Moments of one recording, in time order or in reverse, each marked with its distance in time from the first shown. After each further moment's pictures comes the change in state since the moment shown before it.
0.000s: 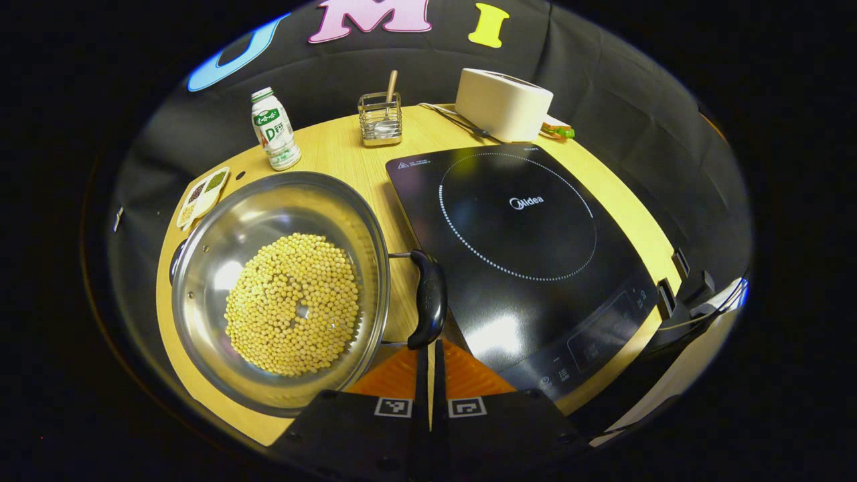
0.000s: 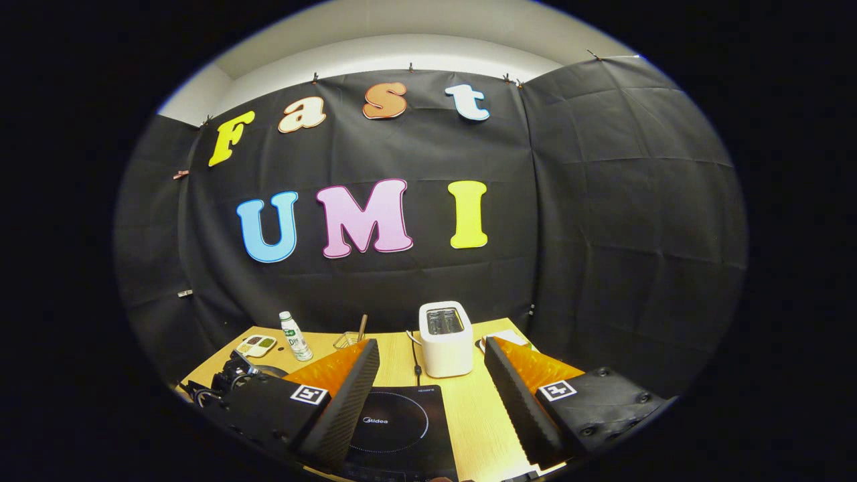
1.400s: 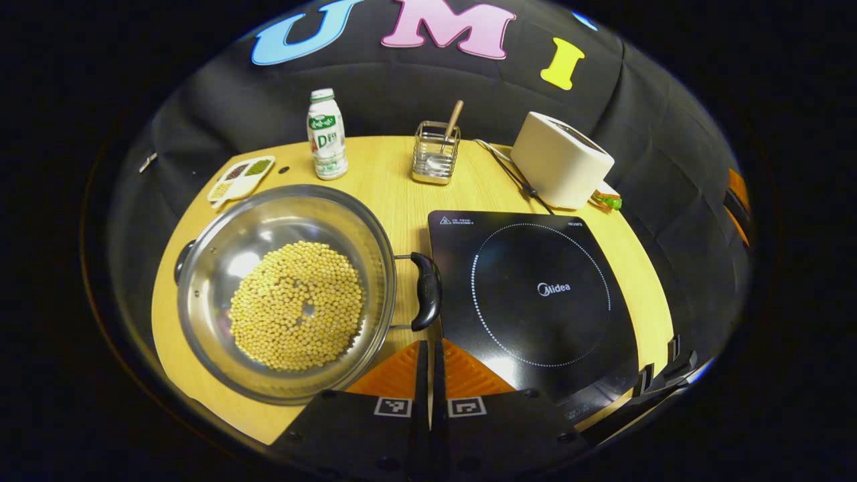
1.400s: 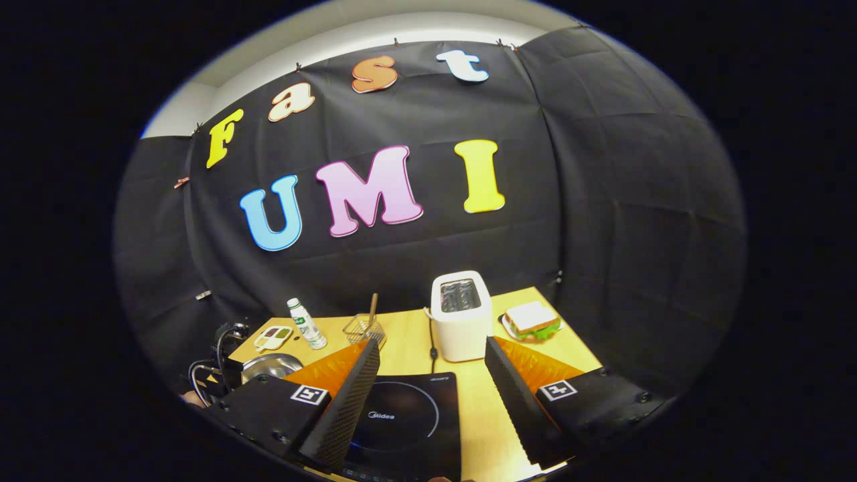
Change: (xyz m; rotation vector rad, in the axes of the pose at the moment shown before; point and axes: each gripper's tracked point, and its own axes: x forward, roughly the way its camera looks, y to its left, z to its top) left arm -0.012 0.009 0.061 -0.252 -0.152 0.119; right arm 0.060 0.005 -0.059 0.116 0.186 0.156
